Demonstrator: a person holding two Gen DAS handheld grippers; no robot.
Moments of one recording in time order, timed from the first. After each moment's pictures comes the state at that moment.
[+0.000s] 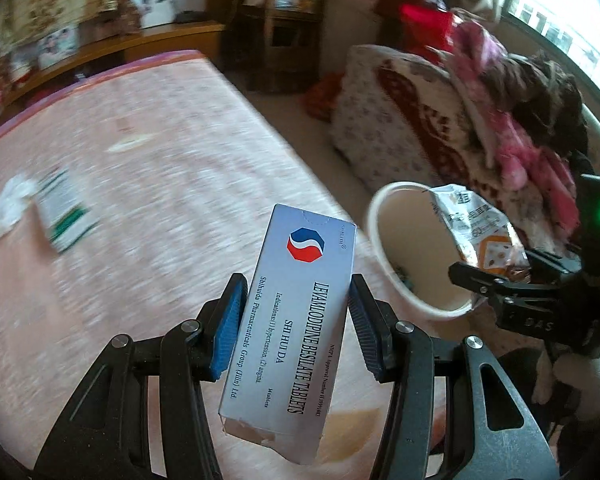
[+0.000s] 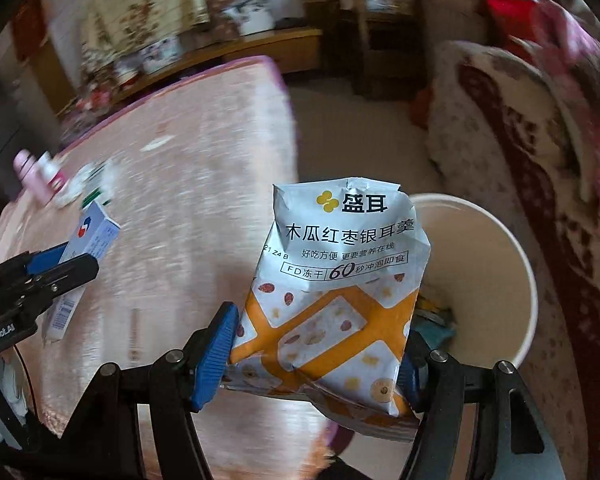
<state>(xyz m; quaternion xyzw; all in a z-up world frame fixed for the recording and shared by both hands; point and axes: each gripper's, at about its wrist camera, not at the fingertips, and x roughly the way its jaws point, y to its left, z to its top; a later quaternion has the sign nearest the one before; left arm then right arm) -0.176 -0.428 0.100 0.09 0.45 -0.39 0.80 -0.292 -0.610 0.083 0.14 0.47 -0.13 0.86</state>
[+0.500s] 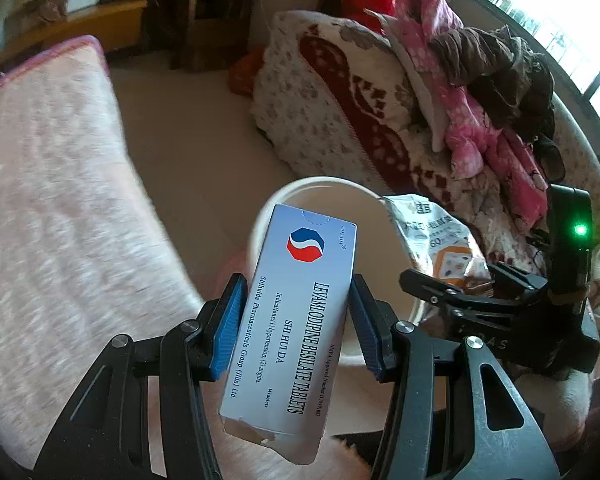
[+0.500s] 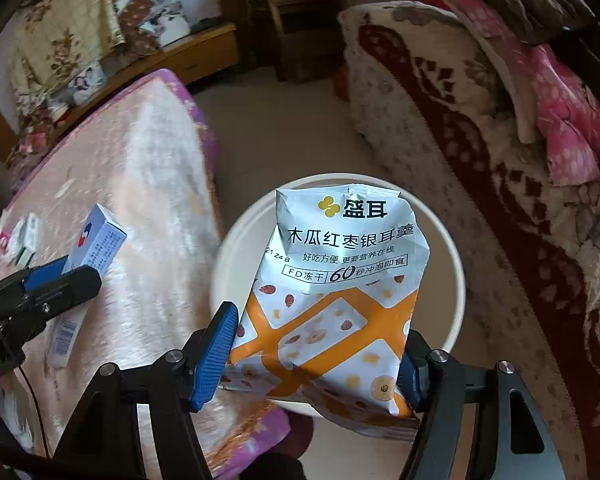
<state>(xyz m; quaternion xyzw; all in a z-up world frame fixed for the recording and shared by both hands) -0.178 -0.570 0.078 0.08 0.49 -0.47 0.73 -0.313 -0.717 0.066 0.19 0.48 -0.21 0.83</state>
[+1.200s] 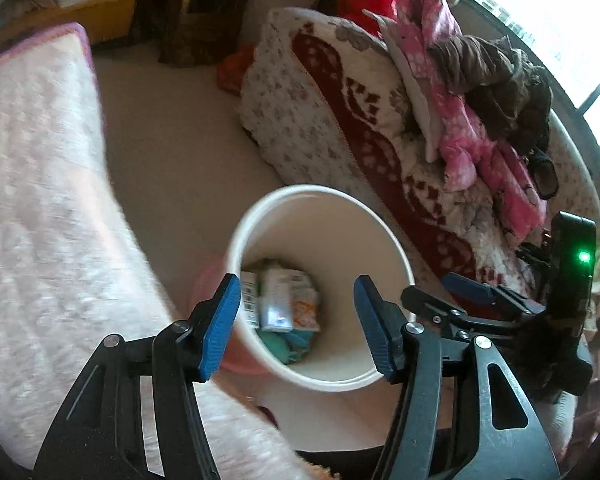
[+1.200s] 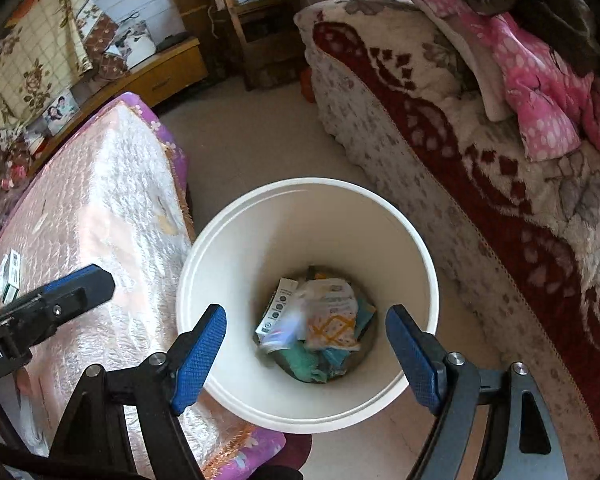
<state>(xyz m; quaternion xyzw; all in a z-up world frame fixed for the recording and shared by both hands) -0.164 -0.585 0.069 0.05 0.49 -0.48 0.73 -0.323 -0.739 0.060 0.21 0.46 -0.25 0.82</state>
